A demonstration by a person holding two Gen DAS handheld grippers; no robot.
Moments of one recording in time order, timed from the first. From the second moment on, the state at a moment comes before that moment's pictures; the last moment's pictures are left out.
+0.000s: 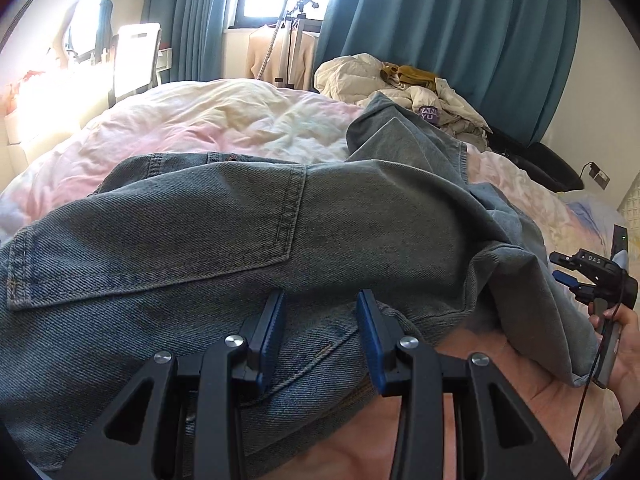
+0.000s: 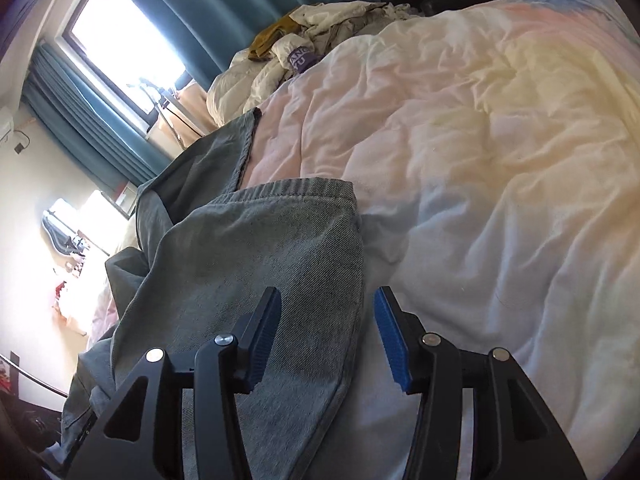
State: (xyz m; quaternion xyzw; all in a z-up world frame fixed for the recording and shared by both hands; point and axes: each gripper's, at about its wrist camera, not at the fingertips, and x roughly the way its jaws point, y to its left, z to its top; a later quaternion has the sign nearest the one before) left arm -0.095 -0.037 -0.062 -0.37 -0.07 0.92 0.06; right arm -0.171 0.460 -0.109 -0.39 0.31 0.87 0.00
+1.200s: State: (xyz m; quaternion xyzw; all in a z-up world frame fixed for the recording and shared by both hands) left arm -0.078 -0.030 -0.030 -0.31 -0.08 0.94 0.10; right arm -0.100 0.601 0.099 -0.17 0.25 0.93 0.22
